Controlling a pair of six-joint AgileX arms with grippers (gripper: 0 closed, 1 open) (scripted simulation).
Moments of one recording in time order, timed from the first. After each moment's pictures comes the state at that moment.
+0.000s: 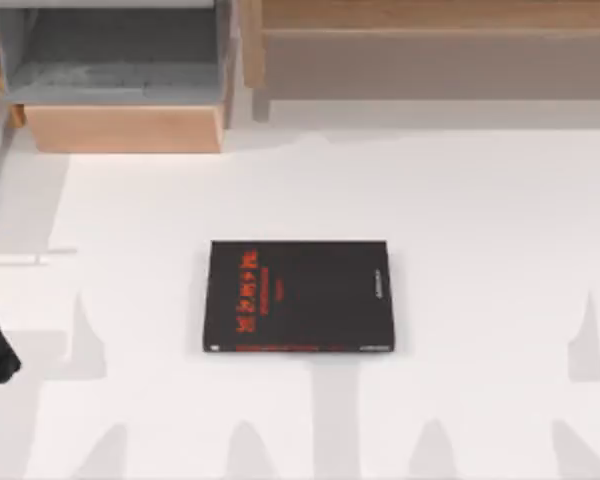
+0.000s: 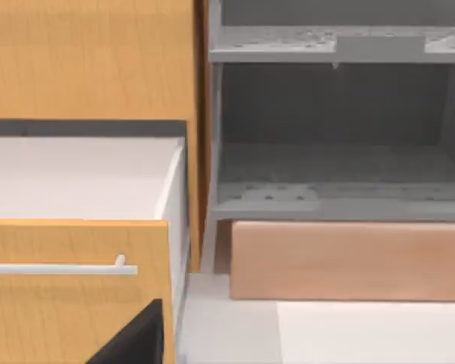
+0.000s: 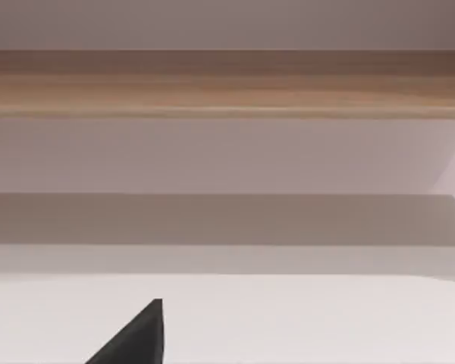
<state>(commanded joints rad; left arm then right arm) 0.00 0.00 0.00 0.00 0.00 0.00 0.00 0.00 0.00 0.00 0.00 0.00</state>
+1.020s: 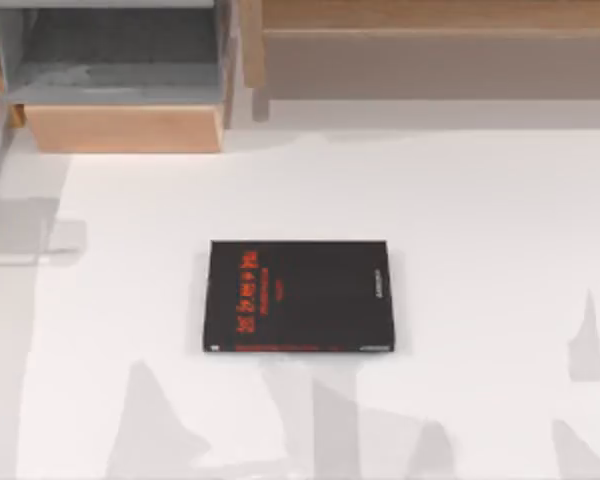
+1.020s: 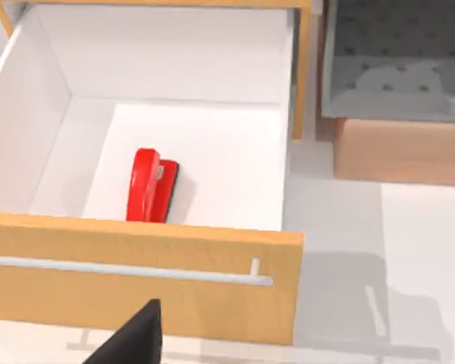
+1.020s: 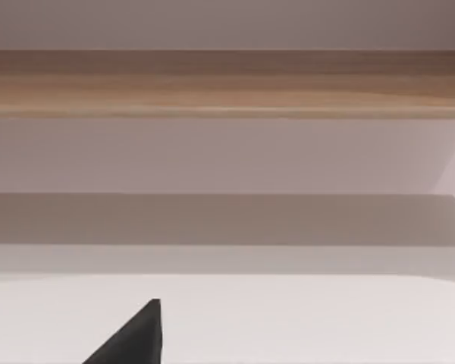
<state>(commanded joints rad) 0.17 0.92 0.90 -0.54 0.04 0.10 0.00 0.00 0.00 0.00 0.00 0.00</state>
